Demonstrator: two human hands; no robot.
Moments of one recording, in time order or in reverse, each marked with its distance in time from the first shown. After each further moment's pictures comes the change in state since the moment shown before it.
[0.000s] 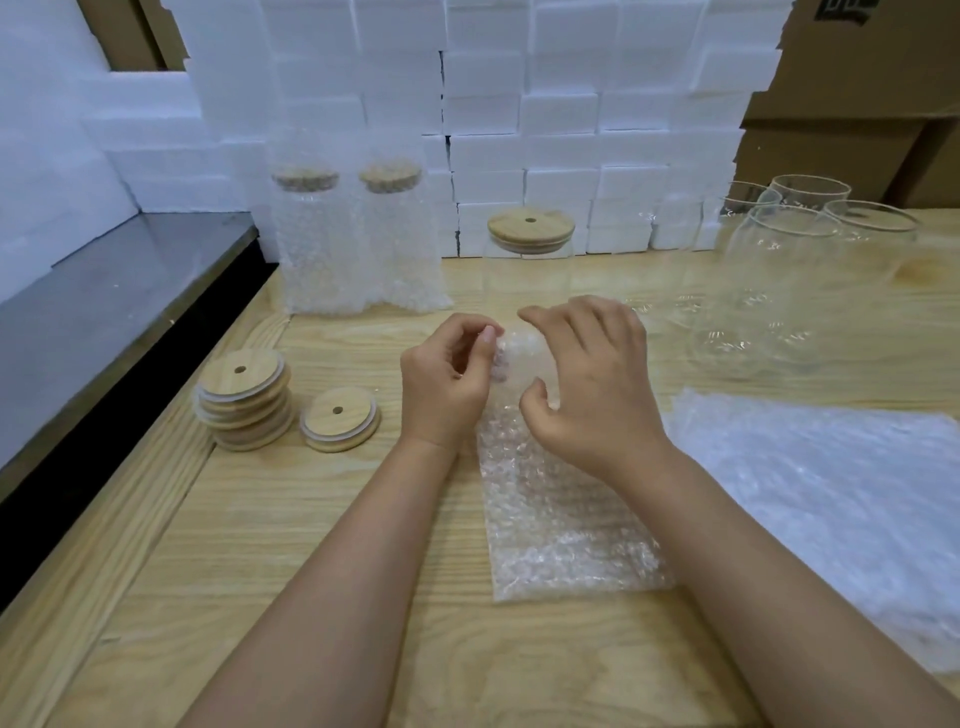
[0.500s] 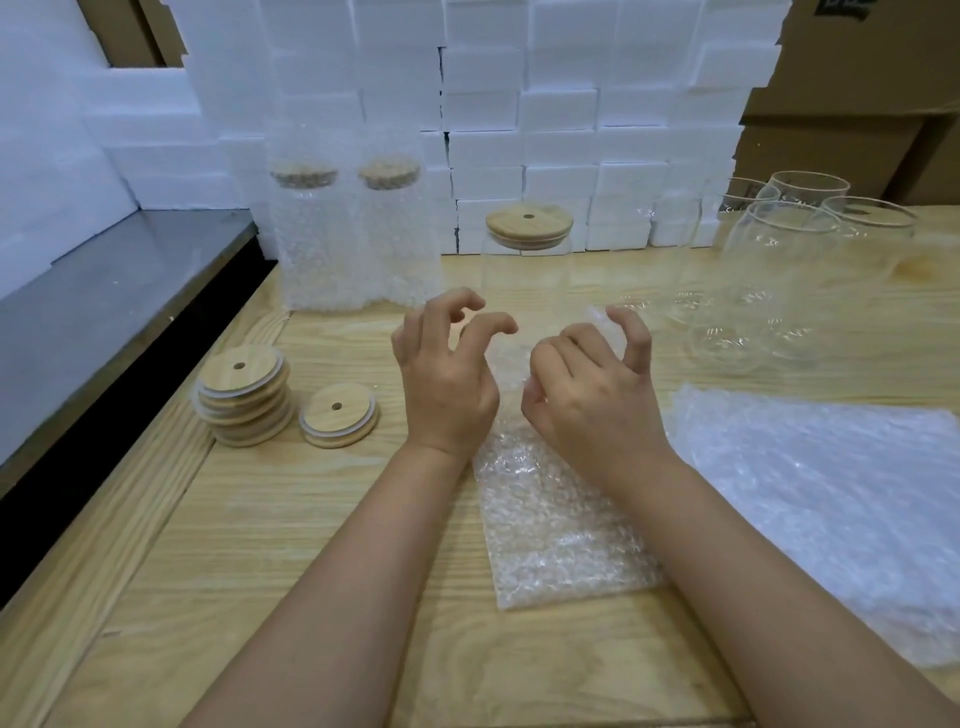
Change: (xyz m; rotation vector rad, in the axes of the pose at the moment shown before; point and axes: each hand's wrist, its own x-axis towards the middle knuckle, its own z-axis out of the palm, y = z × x) left_hand -0.004 0.014 0.003 0.488 0.115 0.383; right_hand -0.007 0.013 0.015 -0.460 0.330 -0.295
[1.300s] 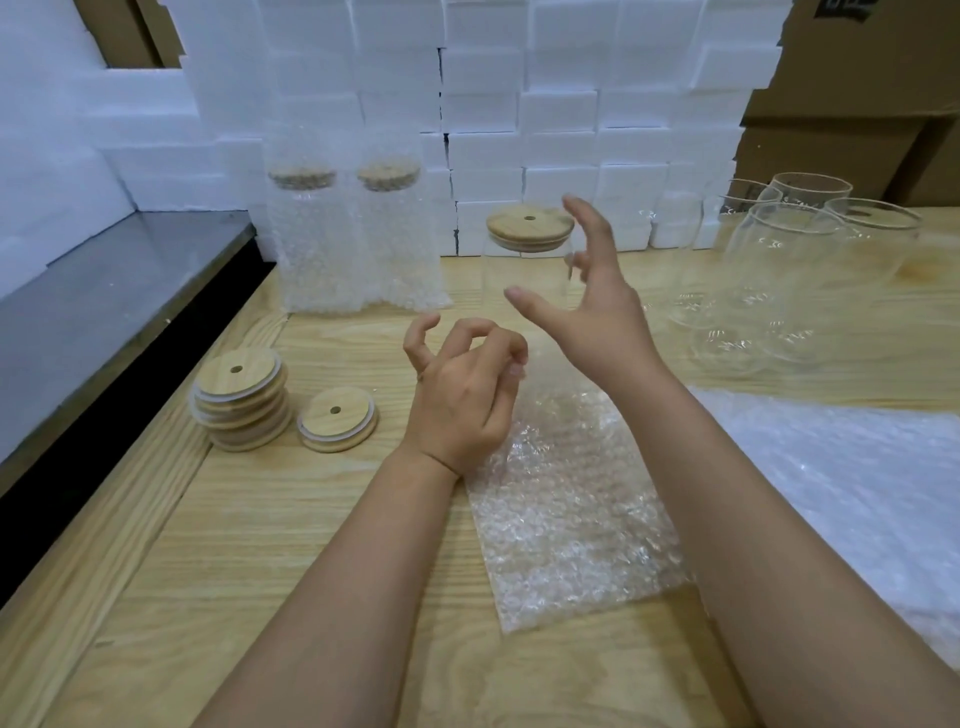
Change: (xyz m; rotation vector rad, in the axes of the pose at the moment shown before) left_hand -0.002 0.000 -0.008 -0.005 -0.308 0.127; right_hand 0.054 0.022 0.013 1.058 -0.361 0.776
